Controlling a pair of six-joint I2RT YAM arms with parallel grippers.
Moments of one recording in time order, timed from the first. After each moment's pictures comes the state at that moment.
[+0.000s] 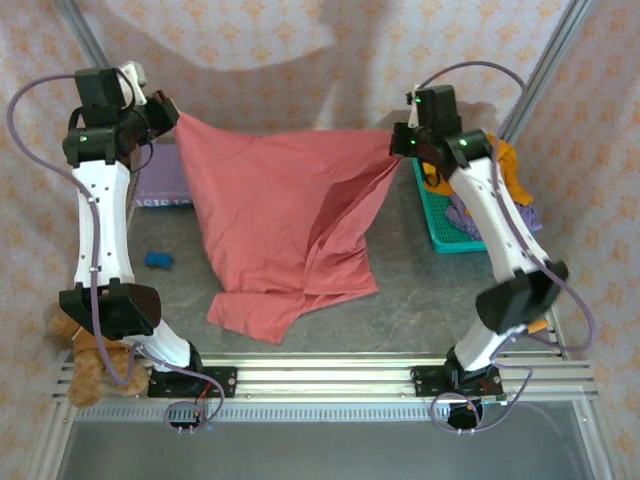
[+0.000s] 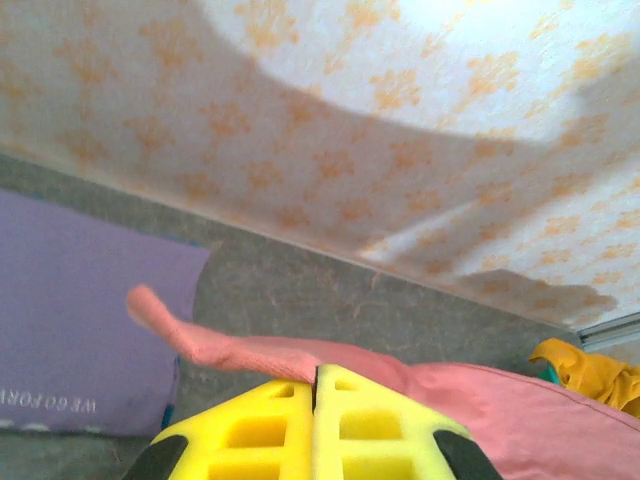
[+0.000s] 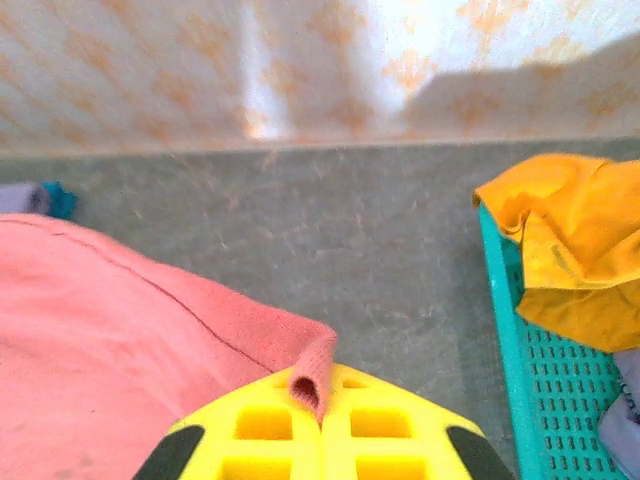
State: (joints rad) left arm 0.23 1.62 2.01 -0.87 0.36 -0.38; right arm 0.31 1.59 1.81 -0.81 0.05 0.27
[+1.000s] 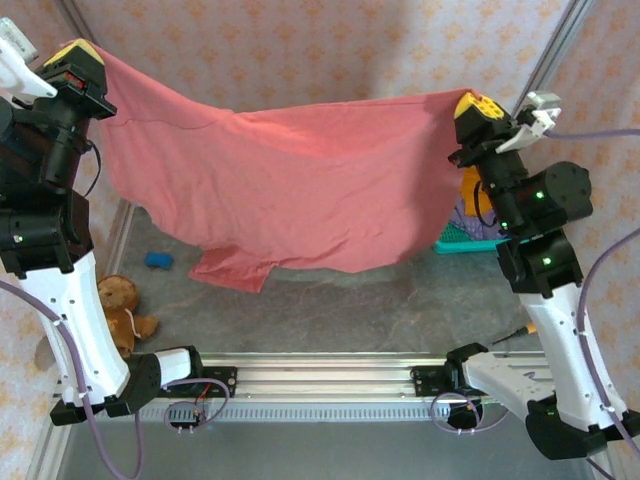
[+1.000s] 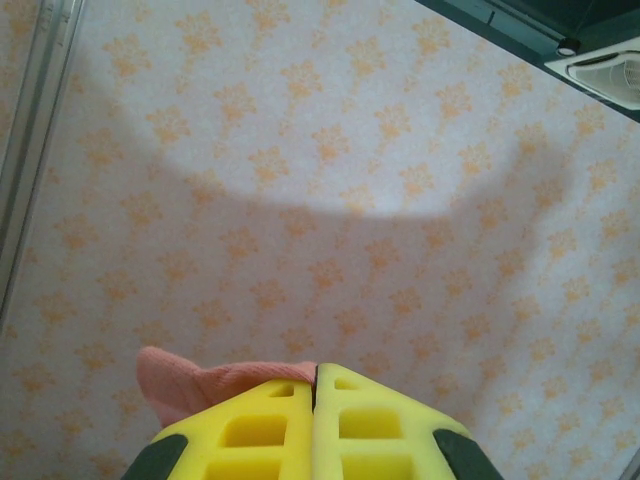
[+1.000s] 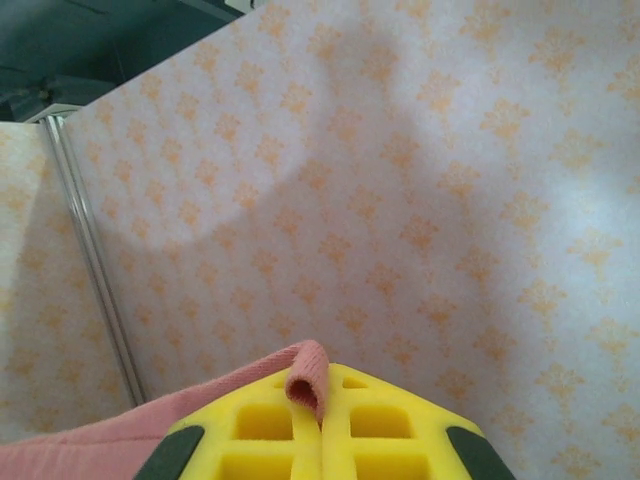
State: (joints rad) left arm 0.23 1.24 2.11 -0.61 0.20 -0.46; right arm 0.31 0.94 1.41 -0.09 -0.04 0.26
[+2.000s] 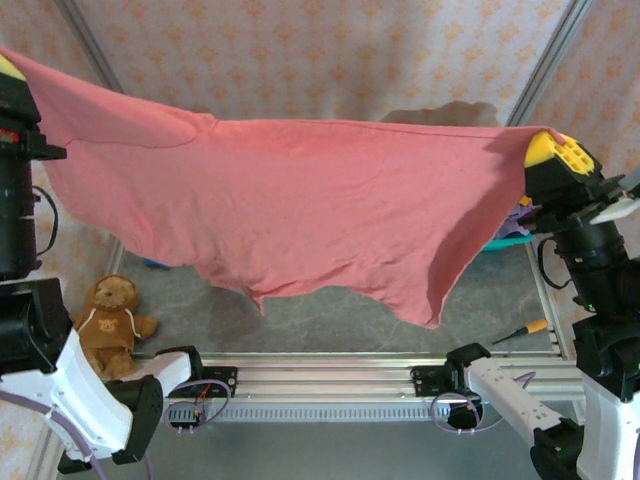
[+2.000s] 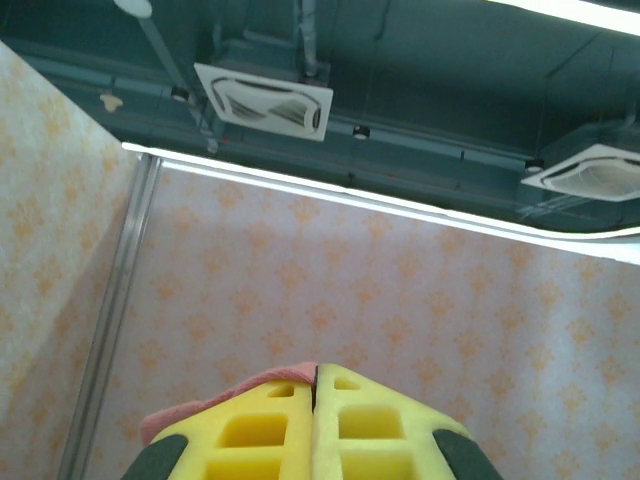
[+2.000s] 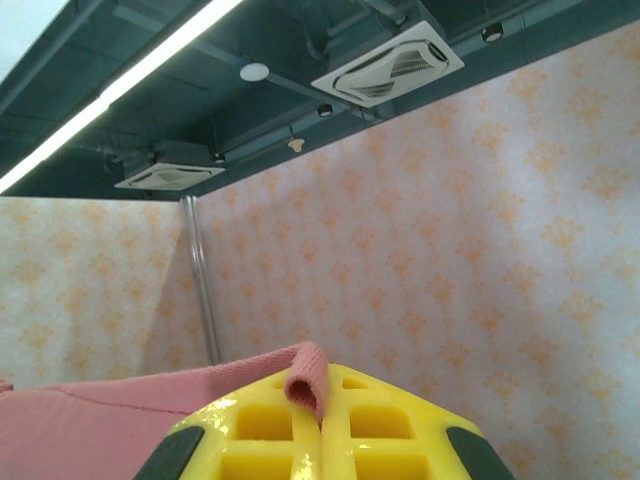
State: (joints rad) left arm 0.23 1.11 2.31 -0.62 0.08 -0.29; right arm 0.31 0.76 1.67 -0.38 -0.16 0.28
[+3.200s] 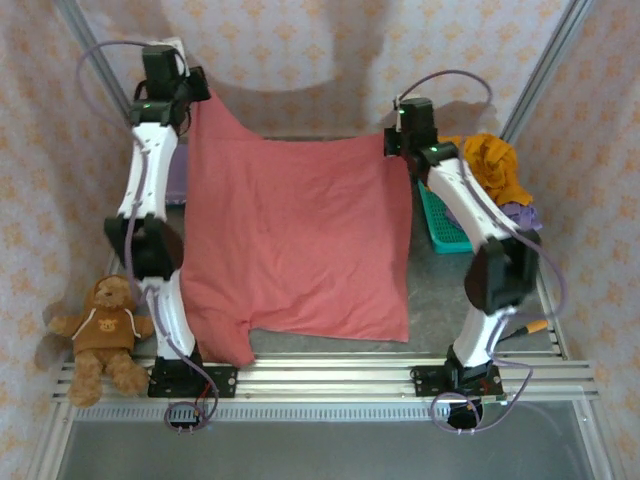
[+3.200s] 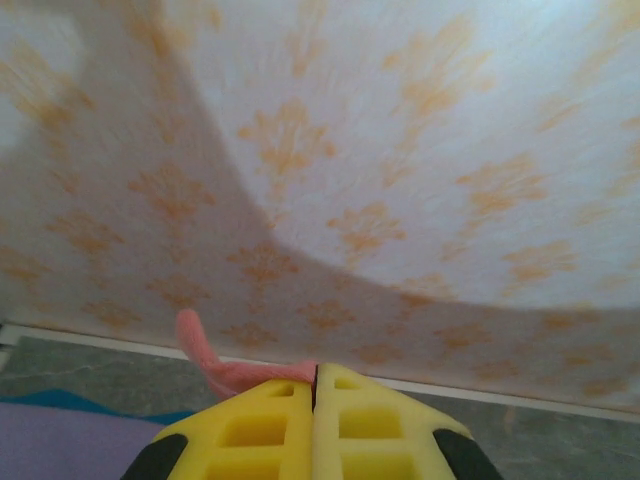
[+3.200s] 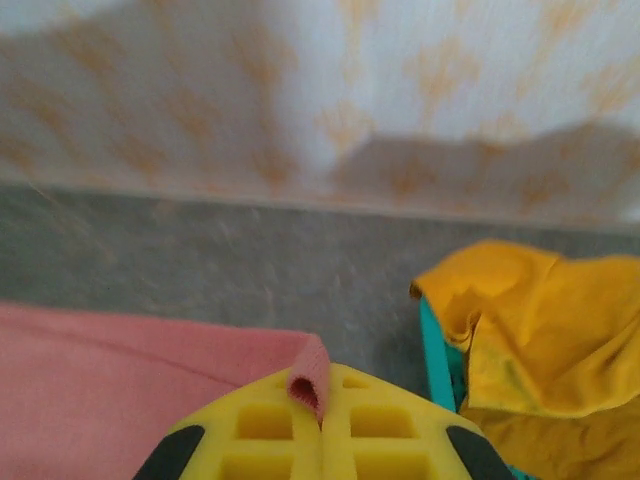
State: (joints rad) left arm 0.10 2.21 2.41 -0.59 0.05 -0.23; right arm 0.29 1.88 1.74 -0.46 0.22 0.08
